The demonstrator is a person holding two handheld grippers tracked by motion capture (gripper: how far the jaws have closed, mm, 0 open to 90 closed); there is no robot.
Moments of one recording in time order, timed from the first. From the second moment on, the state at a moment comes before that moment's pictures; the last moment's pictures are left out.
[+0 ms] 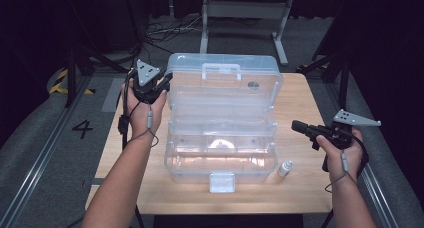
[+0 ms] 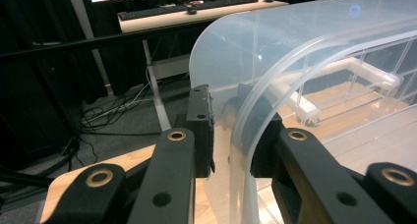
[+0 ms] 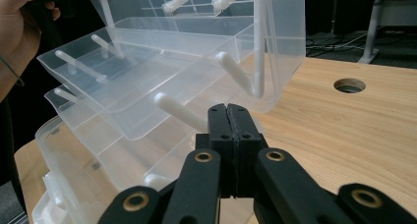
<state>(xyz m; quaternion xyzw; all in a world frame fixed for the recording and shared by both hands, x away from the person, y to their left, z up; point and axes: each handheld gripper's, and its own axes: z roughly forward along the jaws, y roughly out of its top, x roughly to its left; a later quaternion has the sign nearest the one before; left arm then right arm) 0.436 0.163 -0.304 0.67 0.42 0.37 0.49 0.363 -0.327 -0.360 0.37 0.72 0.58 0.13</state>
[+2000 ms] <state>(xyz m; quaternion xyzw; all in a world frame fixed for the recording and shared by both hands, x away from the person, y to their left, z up) 0.518 0.167 -0.333 0.67 0.41 0.36 0.50 0.362 -0.337 -0.369 0.40 0.72 0.55 0.13</state>
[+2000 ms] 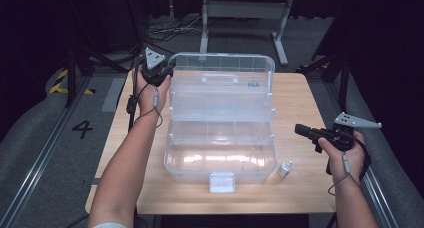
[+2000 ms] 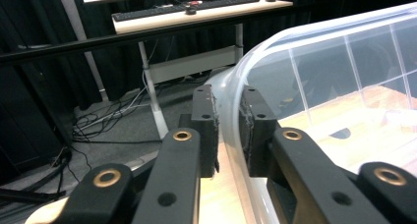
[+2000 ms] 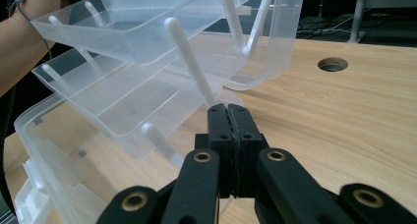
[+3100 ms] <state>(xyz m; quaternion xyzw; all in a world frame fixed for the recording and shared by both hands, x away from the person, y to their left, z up) 0.557 0.171 -0.363 0.68 0.43 0.32 0.50 0.370 -0.343 -0.379 0.42 0.73 0.53 0.13</state>
